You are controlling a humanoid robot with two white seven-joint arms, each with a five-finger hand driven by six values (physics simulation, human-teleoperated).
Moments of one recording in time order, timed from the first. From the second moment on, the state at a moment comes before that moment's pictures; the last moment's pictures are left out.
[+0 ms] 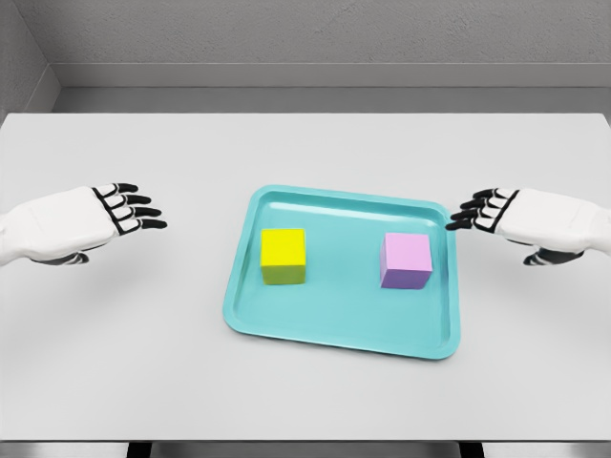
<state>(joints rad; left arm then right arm) -0.23 1.04 -0.31 -1.76 -0.63 -0.61 -0.33 -0.43 -1.12 0.59 -1.64 0.39 -0.61 0.34</state>
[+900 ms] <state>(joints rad) -0.42 0.90 -0.43 -1.74 -0.81 -0.61 -0.39 -0.48 -1.04 0.57 -1.56 0.58 -0.61 0.34</state>
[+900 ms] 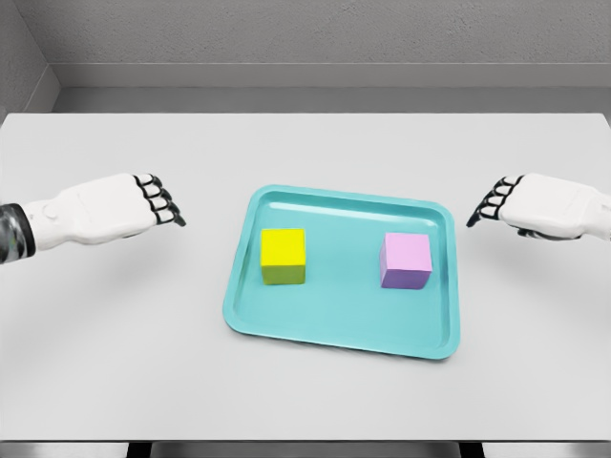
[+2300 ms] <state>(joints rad) -0.50 0.74 -0.61 -1.73 -0.81 -0.61 -0.46 -0.47 -1.03 0.59 -1.63 0.50 -0.61 0.40</state>
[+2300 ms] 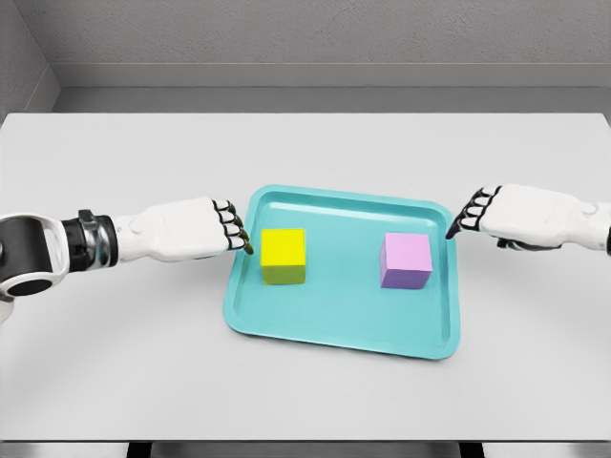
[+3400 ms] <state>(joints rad) -0.51 0.62 -0.61 -1.74 -0.81 -0.61 -0.53 -0.50 -0.97 0.63 -1.66 0.55 -0.61 0.46</state>
